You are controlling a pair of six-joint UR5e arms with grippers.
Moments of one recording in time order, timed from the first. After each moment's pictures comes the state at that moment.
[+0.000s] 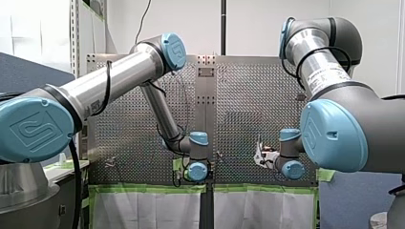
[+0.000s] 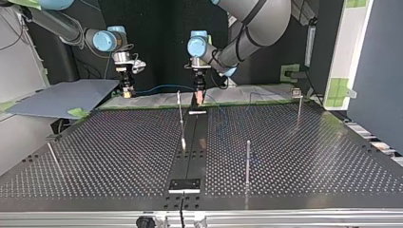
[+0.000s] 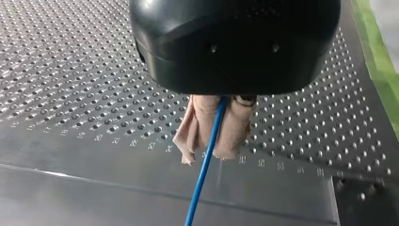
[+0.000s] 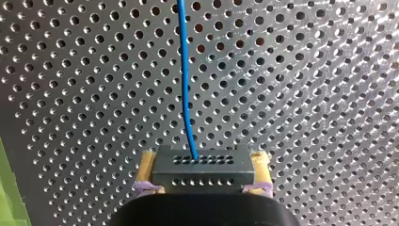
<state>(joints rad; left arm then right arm) -0.64 -2.57 -1.58 -2.14 -2.15 -1.72 1.80 -0.69 1.83 -1.17 1.35 1.69</state>
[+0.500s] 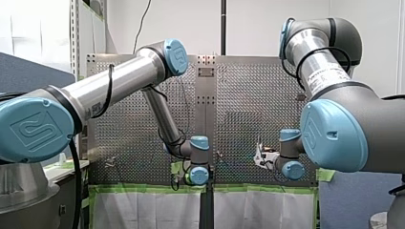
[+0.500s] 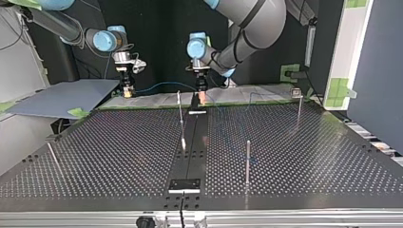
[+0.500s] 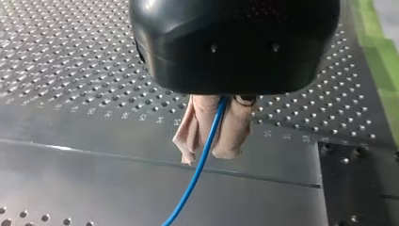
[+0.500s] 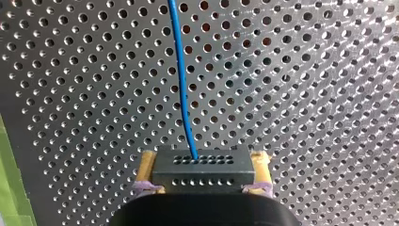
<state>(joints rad) -0.63 -2.62 -1.53 -2.13 -2.22 -1.73 1.80 -0.69 1.83 -1.16 1.35 1.67</state>
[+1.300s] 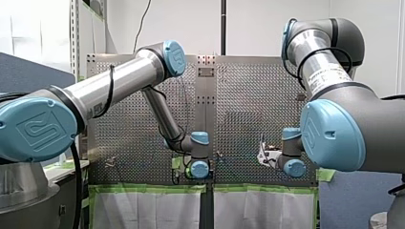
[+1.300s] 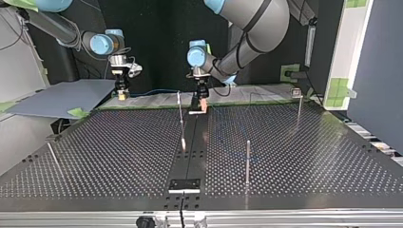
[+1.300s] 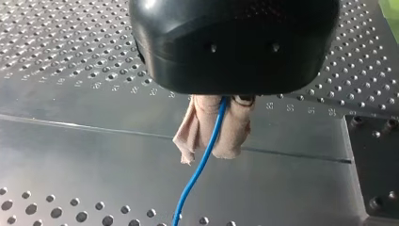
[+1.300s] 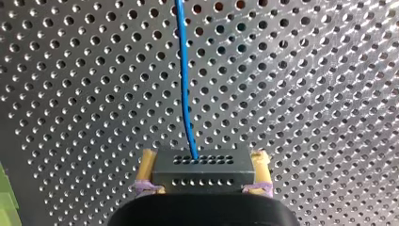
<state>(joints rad) -0.60 -2.62 -1.46 -2.20 -2.21 -1.70 1.78 -0.68 1.80 -1.14 1.39 1.66</state>
